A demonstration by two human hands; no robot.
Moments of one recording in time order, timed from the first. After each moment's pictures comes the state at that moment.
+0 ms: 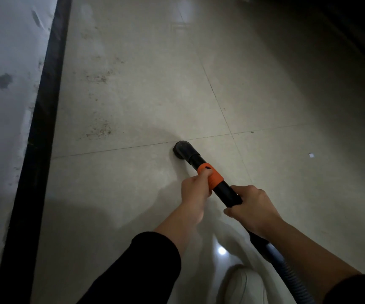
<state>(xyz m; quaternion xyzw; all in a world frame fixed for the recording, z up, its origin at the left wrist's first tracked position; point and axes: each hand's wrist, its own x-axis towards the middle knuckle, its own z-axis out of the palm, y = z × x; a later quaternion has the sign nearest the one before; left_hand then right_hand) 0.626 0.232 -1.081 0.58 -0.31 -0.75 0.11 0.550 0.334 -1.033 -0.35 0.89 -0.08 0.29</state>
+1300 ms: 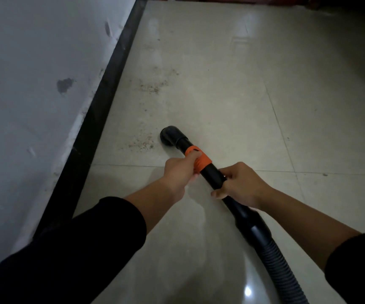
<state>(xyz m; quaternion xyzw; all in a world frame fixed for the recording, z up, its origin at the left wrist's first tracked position) 0.657 0.060 -1.103 0.61 -0.31 -0.68 0.26 0.532 0.141 -1.068 -0.47 0.76 -0.15 0.42</state>
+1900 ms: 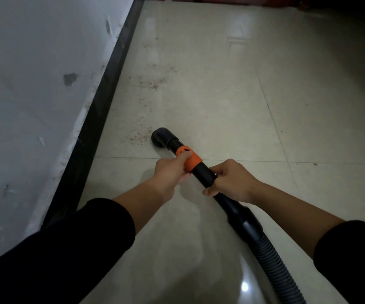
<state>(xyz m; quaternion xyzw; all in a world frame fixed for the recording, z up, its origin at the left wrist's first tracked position) 0.693 0.082 -1.095 0.59 -0.30 -0.70 0.27 0.561 0.157 -1.061 -0.50 0.75 -0.13 0.41</state>
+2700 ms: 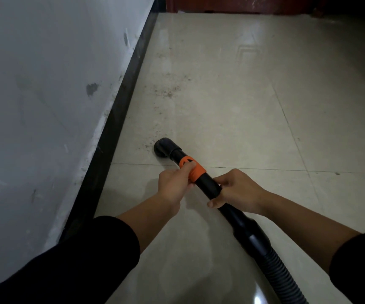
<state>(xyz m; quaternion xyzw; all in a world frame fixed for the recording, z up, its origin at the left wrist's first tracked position) 0.720 0.088 -1.090 0.62 -0.32 -0.66 0.28 0.581 0.148 -1.065 -0.51 0.72 -0.14 0.45</state>
